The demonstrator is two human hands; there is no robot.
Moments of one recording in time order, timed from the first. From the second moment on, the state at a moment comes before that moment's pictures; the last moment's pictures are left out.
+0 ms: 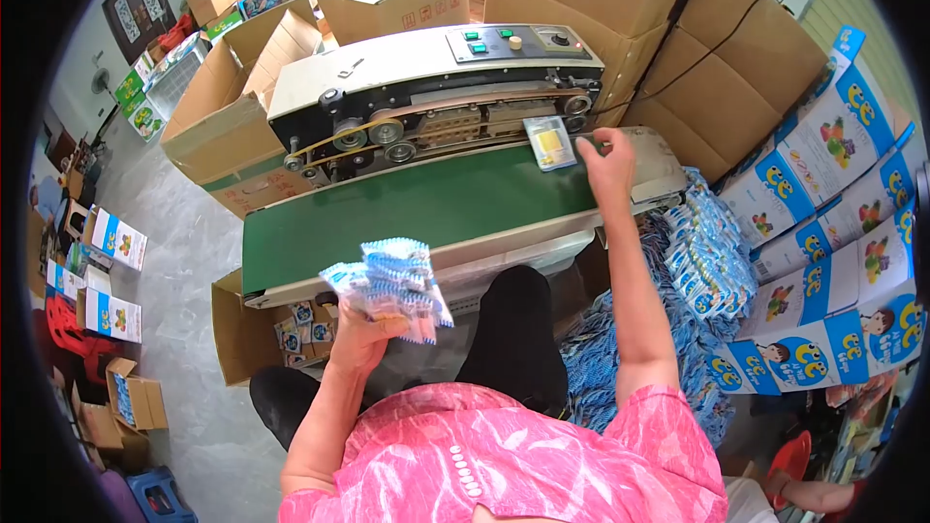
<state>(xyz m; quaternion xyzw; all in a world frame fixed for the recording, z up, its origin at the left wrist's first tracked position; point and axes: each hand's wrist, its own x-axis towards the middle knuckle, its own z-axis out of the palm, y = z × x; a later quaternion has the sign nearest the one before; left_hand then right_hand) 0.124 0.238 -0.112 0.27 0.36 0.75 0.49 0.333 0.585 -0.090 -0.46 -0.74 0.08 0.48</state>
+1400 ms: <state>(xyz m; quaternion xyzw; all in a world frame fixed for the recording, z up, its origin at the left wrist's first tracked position) 0.157 0.344 -0.117 0.30 0.31 0.71 0.57 0.321 0.627 -0.097 -0.42 -0.66 0.47 0.42</state>
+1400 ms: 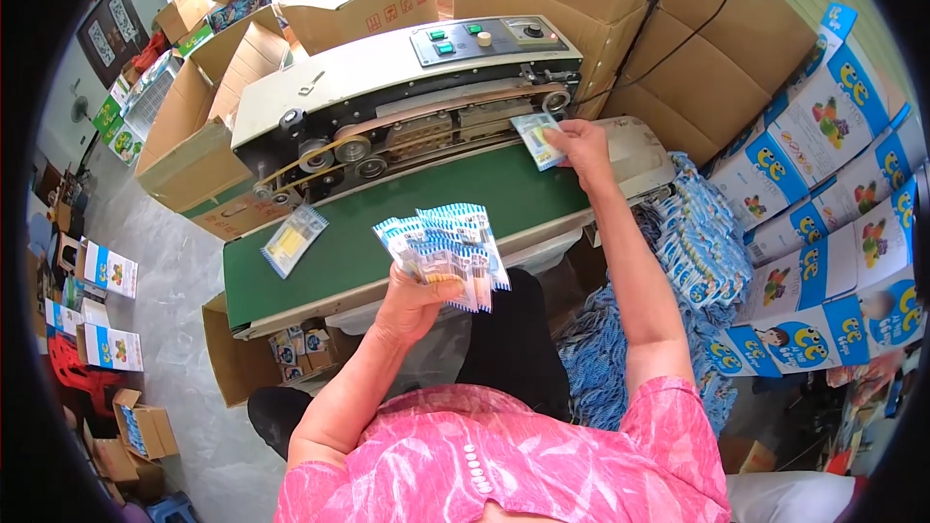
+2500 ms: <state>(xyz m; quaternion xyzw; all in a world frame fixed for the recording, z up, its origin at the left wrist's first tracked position) 0.159 0.337 -0.094 0.23 0.28 0.73 0.57 0.349 0.653 -0.089 -0.47 -0.61 0.53 0.35</state>
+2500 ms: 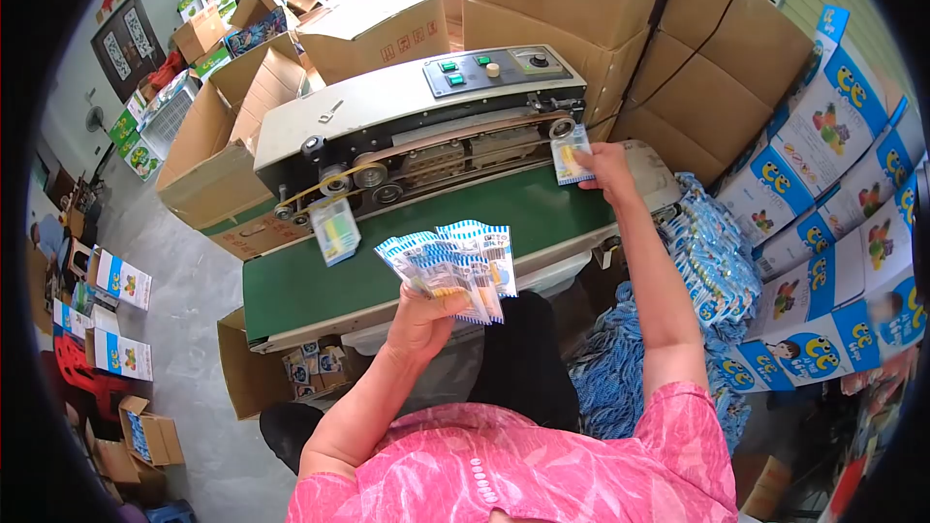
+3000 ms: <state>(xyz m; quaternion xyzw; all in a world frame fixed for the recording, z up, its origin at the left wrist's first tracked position) 0.161 0.346 -0.091 0.20 0.29 0.75 0.56 0.324 0.464 -0.054 -0.19 -0.64 0.71 0.25</state>
